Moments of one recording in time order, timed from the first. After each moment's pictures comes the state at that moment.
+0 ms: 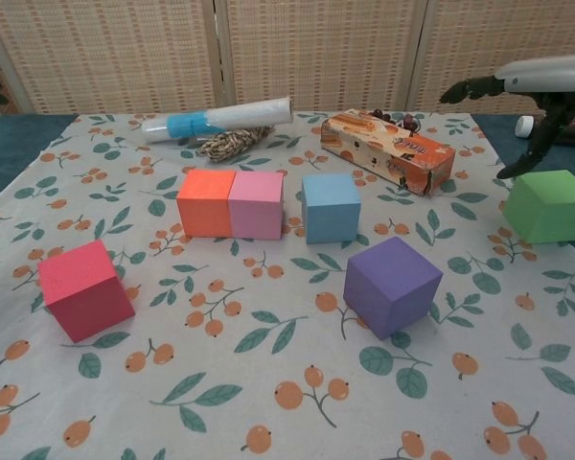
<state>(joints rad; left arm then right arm) -0.37 -1.04 -0.05 -1.76 1.53 1.24 -0.21 0.81 -1.17 0.12 -1.47 -1.17 0.73 -0.05</state>
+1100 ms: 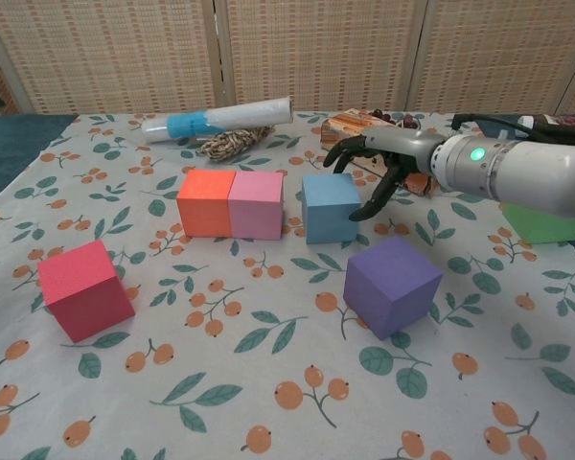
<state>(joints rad) -0.37 -1.05 -0.04 -1.73 1.54 1.24 -0.24 0.94 -1.69 0.23 -1.01 -1.19 0.63 0.21</state>
